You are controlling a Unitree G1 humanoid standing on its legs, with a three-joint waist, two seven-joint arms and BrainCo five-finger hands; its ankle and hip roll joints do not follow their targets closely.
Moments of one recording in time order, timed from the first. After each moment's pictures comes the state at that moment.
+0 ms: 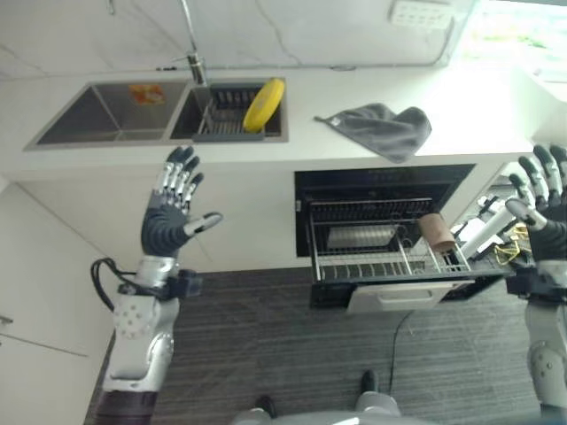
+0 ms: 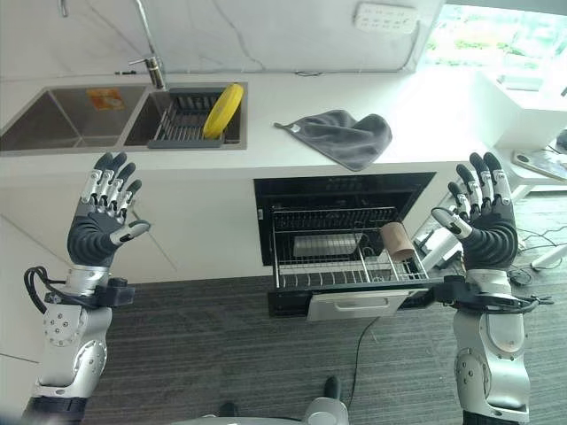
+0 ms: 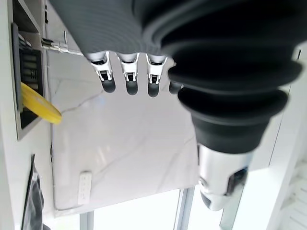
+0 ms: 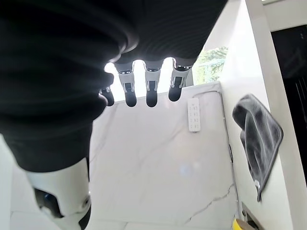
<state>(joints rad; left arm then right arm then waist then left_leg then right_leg) 0.05 0.43 0.08 -0.22 -0.49 -0.38 -0.11 0.12 -0.40 -0.32 -0.38 0.59 -0.16 0.03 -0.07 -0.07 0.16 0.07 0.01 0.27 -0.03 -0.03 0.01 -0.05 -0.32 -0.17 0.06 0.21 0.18</state>
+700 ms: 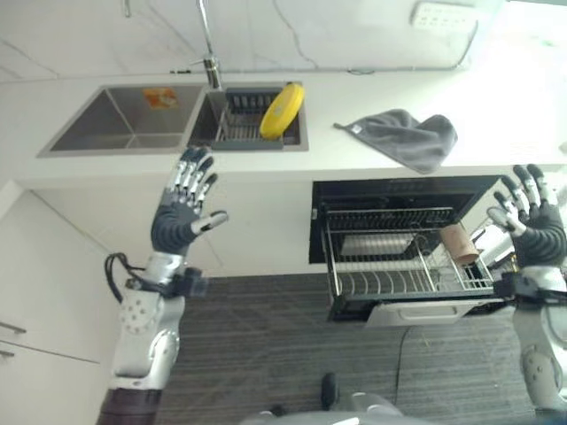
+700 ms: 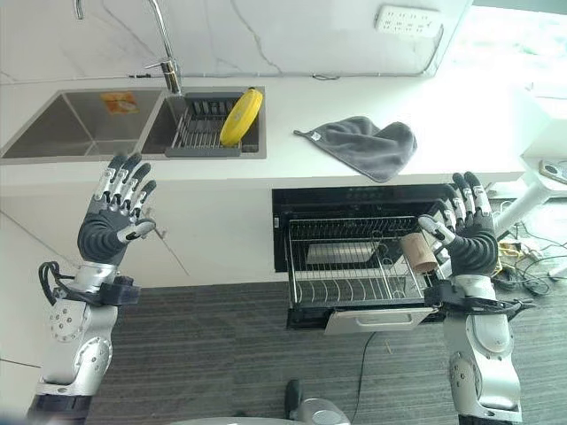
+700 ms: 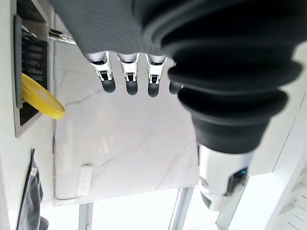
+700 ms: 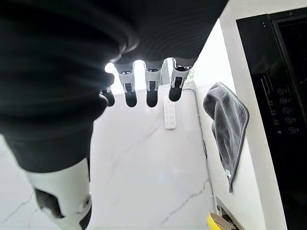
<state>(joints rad) 0.05 0.40 0.06 -0.26 -0.53 -0.30 -0.16 0.12 -0.45 -0.23 -0.29 0.57 -0.12 -0.03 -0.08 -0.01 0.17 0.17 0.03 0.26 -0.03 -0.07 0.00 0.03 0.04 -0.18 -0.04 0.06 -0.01</state>
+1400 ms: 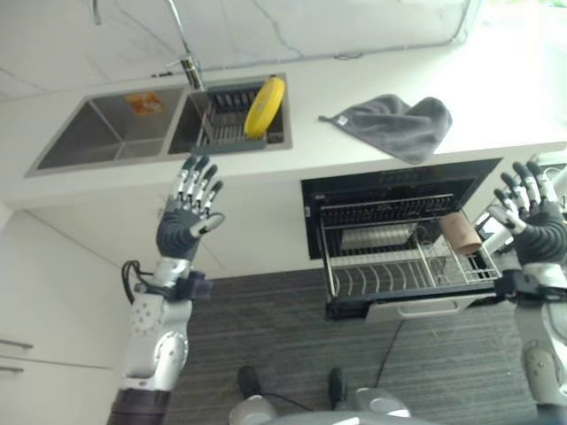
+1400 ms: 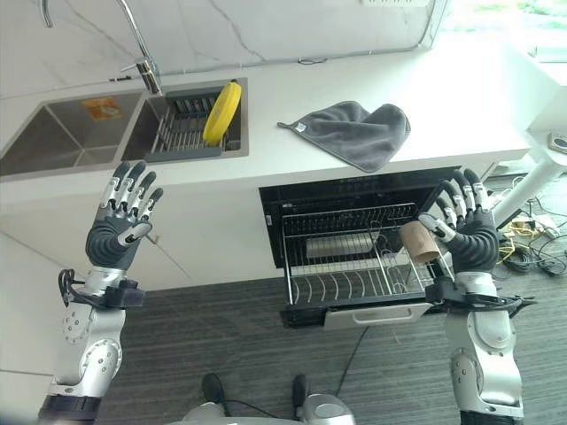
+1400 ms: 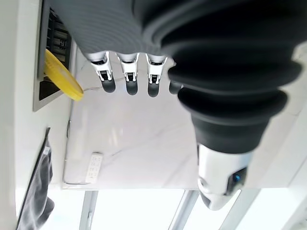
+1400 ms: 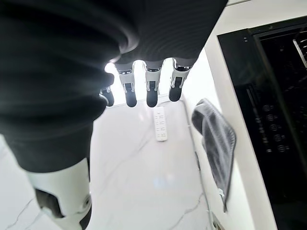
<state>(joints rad) 0.05 0.37 0.04 -0.20 -0.66 -0.33 -0.20 0.11 -0.49 -0.31 -0.26 0.57 -0.13 0.01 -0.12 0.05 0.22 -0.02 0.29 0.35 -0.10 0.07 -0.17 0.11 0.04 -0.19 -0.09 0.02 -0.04</state>
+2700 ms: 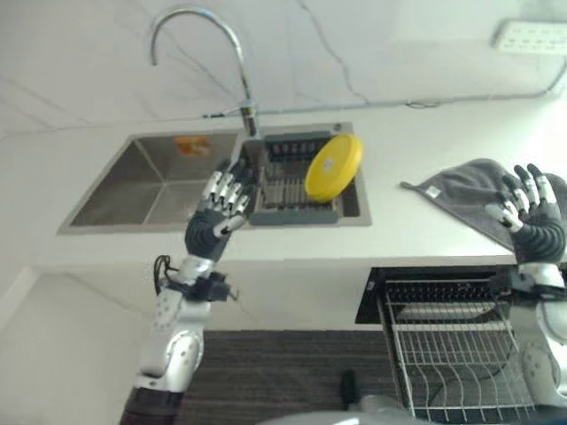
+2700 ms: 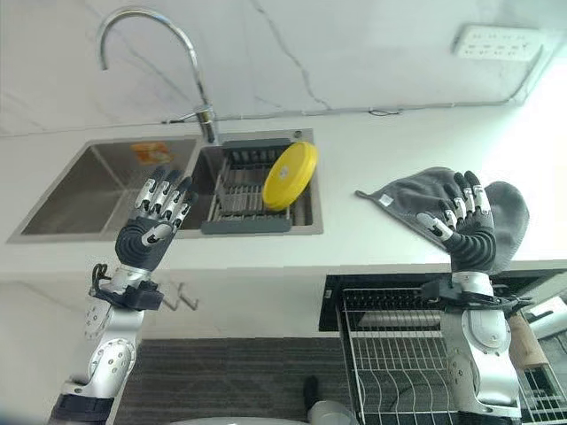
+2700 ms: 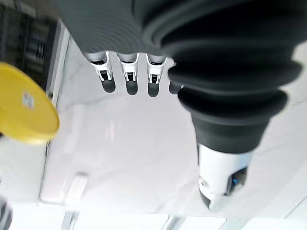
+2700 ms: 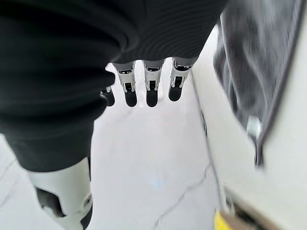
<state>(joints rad) 0.03 0.33 -0.04 -0.27 -0.77 -0.17 -0.24 0.11 -0.48 -0.26 -0.29 0.53 -0.10 -0.08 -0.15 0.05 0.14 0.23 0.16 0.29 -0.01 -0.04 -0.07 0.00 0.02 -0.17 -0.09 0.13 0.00</state>
